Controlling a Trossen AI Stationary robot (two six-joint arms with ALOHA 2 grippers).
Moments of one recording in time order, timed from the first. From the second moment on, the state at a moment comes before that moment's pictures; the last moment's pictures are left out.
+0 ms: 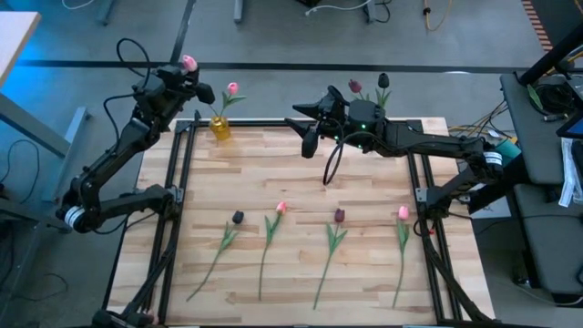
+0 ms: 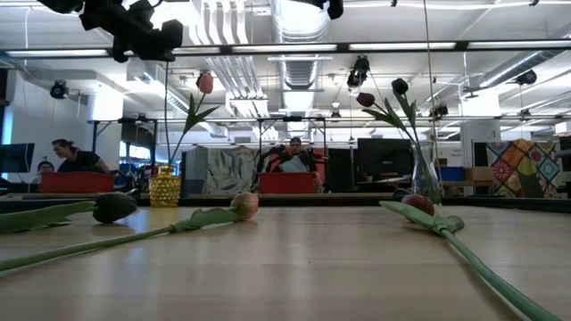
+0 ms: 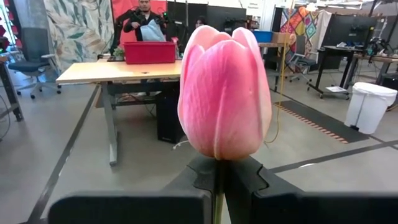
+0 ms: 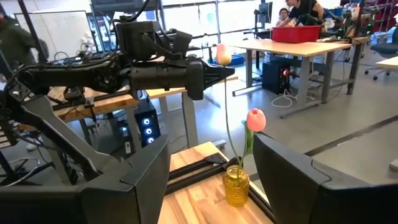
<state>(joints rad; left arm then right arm) 1.02 0.95 0.90 0.03 -0.19 -0.04 -0.20 1.53 1.45 0.06 0.19 0.11</state>
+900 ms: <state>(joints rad) 1.02 1.03 0.89 -0.02 -0.20 0.01 -0.22 1.53 1.45 0.06 0.19 0.09</state>
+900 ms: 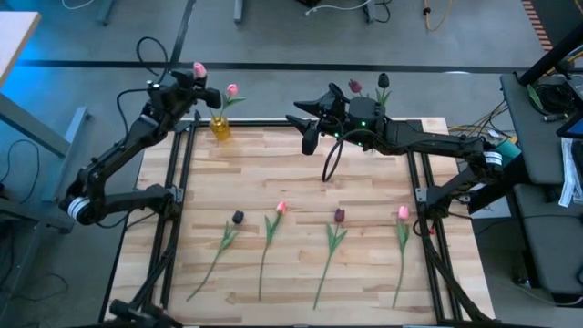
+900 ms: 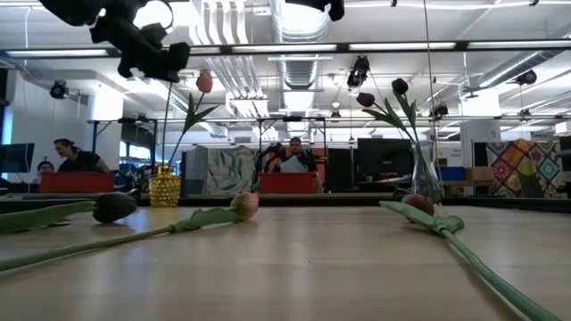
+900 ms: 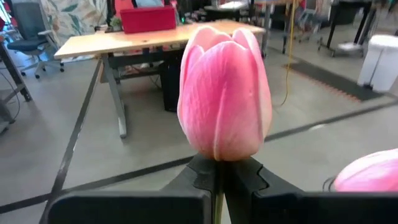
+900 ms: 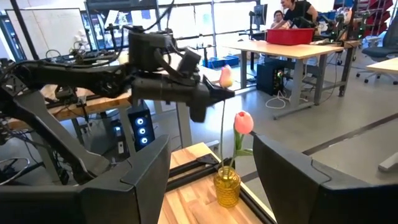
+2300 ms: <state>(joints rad) 1.01 0.75 1.05 -0.75 0.10 0.00 -0.23 1.49 1.45 -0.30 0.12 0.37</state>
